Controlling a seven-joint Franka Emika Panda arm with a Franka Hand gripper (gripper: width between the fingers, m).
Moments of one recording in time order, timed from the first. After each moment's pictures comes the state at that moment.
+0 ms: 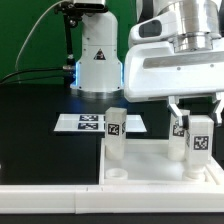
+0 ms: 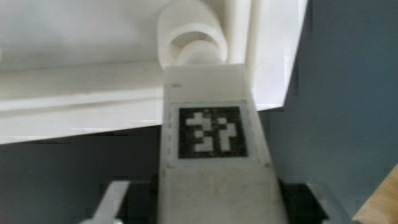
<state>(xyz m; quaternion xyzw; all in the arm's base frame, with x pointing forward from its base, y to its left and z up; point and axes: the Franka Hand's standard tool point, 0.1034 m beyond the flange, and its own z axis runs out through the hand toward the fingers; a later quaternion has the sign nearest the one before) 0.632 0.102 0.100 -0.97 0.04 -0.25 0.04</state>
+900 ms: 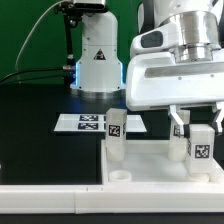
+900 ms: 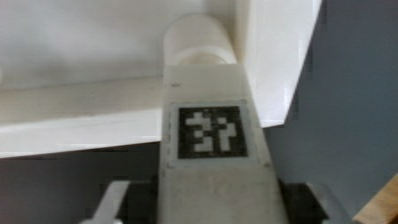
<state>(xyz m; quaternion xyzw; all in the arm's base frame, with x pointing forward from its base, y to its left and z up) 0.631 0.111 0.089 -0.96 0.04 -0.27 0.03</state>
